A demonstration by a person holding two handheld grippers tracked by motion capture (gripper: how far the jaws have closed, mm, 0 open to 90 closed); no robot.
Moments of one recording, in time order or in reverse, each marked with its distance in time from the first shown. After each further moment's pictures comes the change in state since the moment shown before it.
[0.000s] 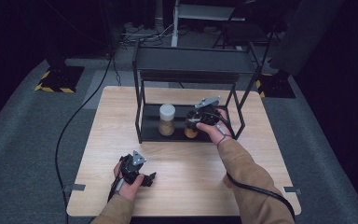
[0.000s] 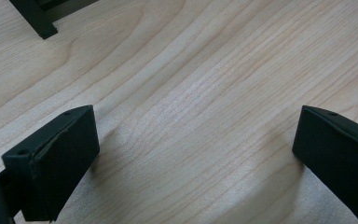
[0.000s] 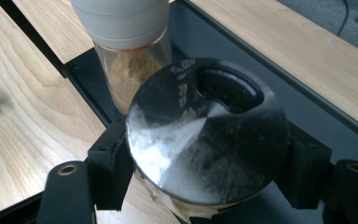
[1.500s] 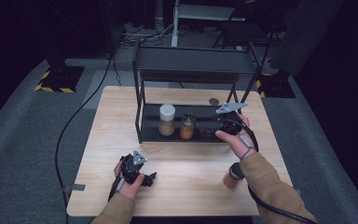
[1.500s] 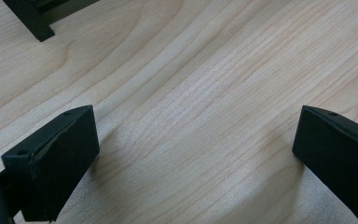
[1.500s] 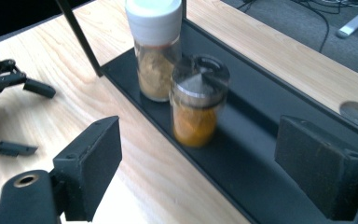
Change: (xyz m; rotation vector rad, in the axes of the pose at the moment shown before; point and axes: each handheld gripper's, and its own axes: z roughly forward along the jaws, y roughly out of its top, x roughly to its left) left arm 0.000 0.001 0.001 0.003 -0.003 0.007; right arm 0.017 -0.043 -0.097 -0.092 -0.020 0.027
